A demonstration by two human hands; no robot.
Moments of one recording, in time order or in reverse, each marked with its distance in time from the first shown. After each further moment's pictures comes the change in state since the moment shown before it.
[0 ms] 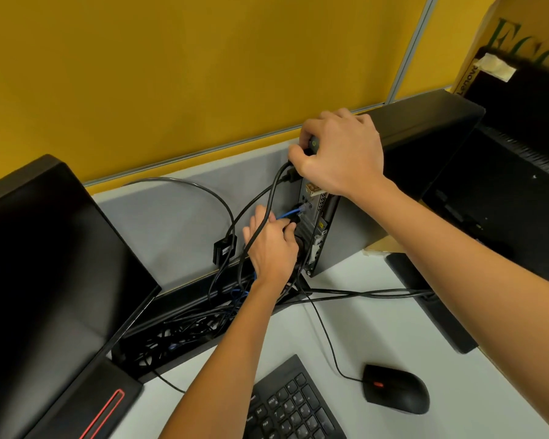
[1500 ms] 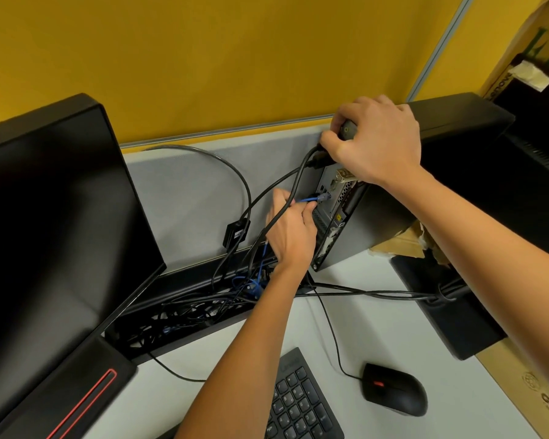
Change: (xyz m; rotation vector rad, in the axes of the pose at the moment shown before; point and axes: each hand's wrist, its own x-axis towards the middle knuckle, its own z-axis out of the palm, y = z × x) left_hand 0.003 0.003 0.017 -0.230 0.146 -0.069; right_hand 0.002 0.000 0.004 -0.061 0.029 -0.028
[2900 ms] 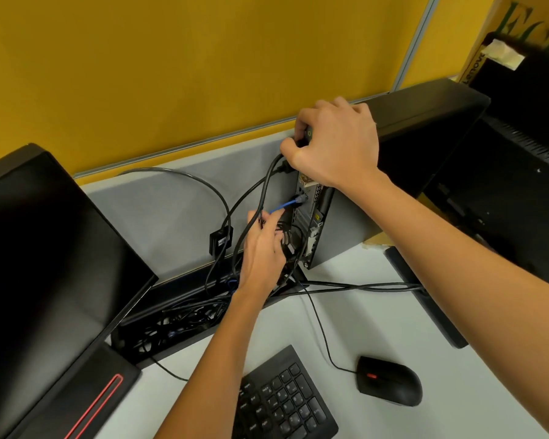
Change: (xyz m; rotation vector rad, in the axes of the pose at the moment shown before) left_hand -0.020 -0.013 -0.036 -0.089 -0.276 0.137; right_hand 0.000 0.001 -0.001 0.048 0.001 0.010
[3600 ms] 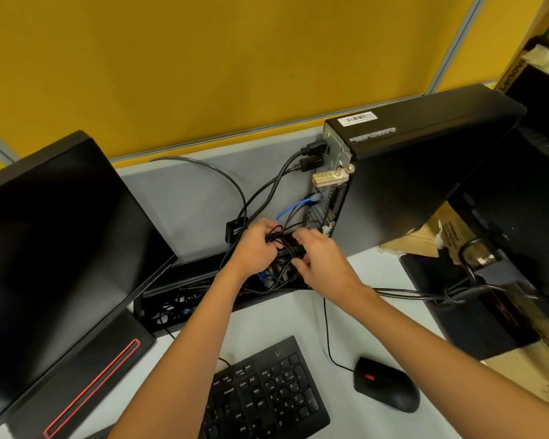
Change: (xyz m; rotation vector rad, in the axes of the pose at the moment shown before) left_hand 0.006 -0.010 -0.037 -0.068 -0.320 -0.344; right_hand -0.146 -0.008 0.073 0.487 -0.546 0.065
